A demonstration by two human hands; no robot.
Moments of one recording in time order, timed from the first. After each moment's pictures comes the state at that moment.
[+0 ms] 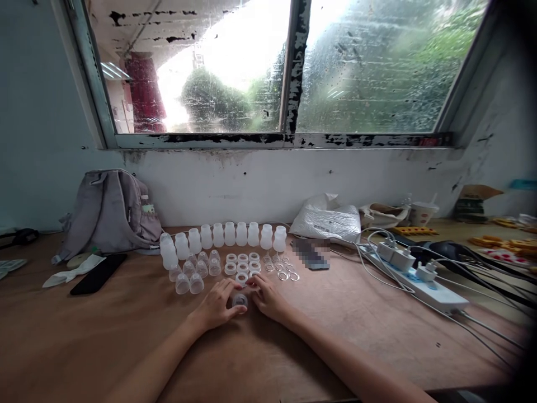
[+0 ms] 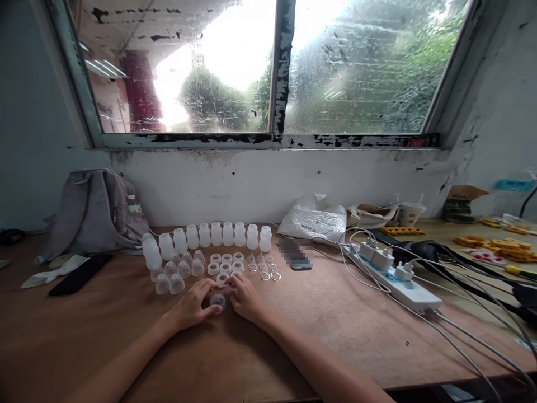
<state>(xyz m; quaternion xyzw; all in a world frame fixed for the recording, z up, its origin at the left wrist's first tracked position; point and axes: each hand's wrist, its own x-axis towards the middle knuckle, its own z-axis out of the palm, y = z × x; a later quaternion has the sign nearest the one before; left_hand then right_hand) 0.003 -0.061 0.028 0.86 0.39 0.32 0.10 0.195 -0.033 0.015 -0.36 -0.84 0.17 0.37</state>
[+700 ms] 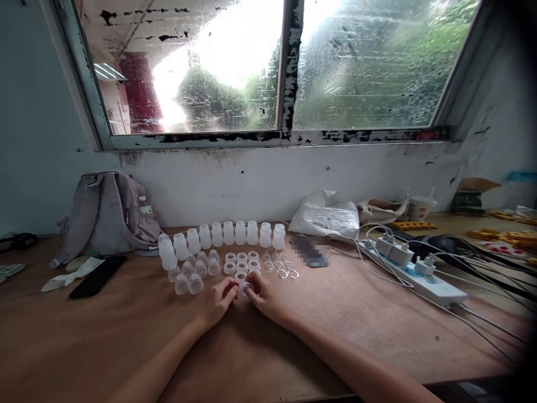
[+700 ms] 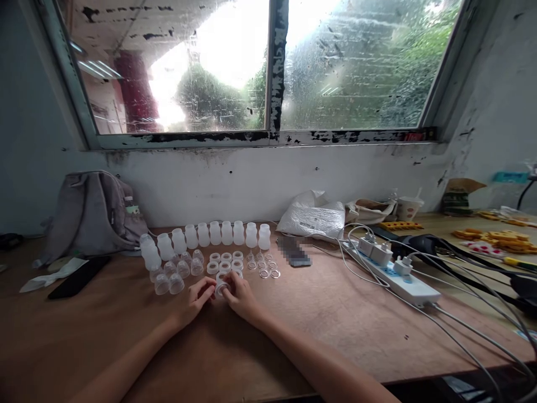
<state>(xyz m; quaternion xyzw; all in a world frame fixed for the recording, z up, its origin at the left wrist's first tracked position) 0.014 -0.066 0.032 0.71 0.42 0.43 0.36 0.178 -0.039 0.019 -0.36 -0.78 0.25 0.44</state>
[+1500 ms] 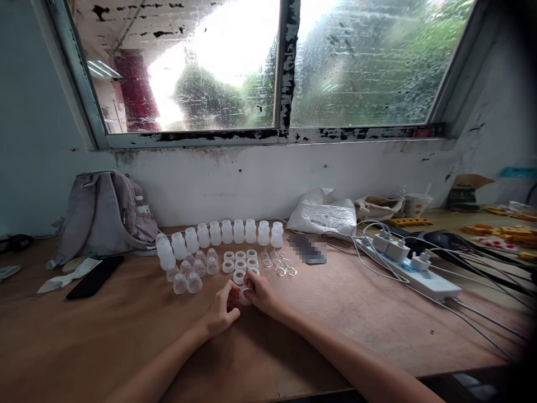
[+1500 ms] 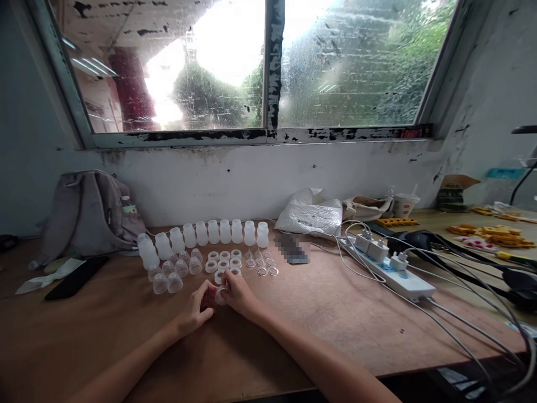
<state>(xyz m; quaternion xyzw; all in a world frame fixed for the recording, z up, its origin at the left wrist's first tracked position) 0.020 -0.074 0.018 0.74 0.35 0.41 0.41 0.178 -0.036 0.026 -0.40 -0.81 0.23 0.37</state>
